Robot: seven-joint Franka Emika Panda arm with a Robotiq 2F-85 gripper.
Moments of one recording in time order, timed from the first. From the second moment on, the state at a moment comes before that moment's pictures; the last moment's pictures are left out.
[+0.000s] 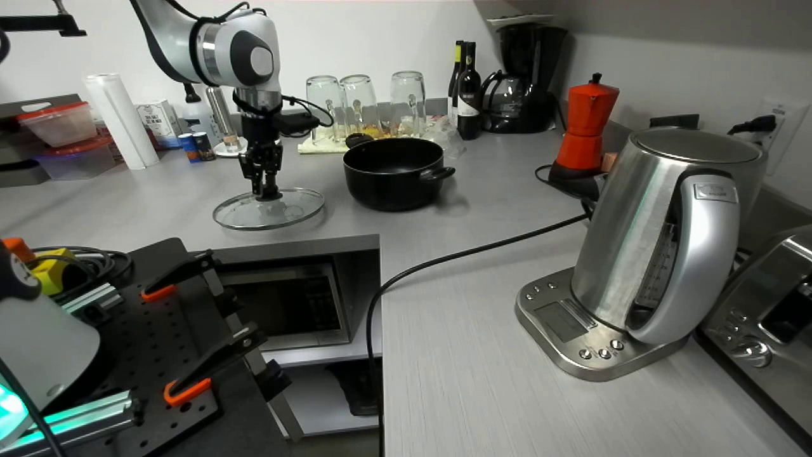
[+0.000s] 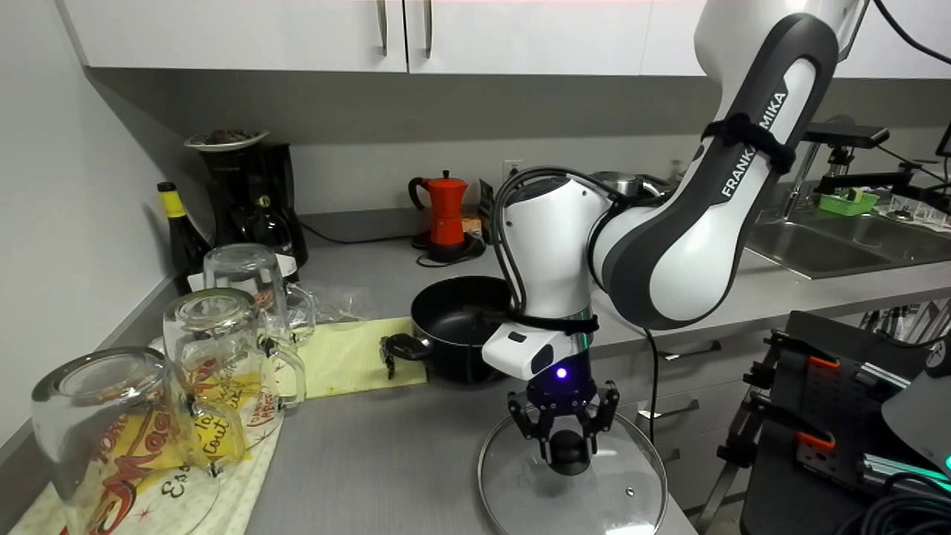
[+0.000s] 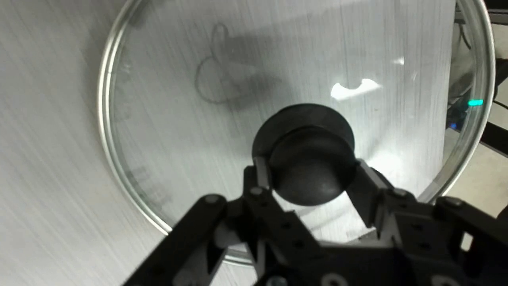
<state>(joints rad) 0.20 0.55 0.42 -2.20 -0.19 2.53 -1.49</state>
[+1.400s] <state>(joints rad) 0.20 0.61 0.42 -2.18 -0.20 2.62 -1.50</state>
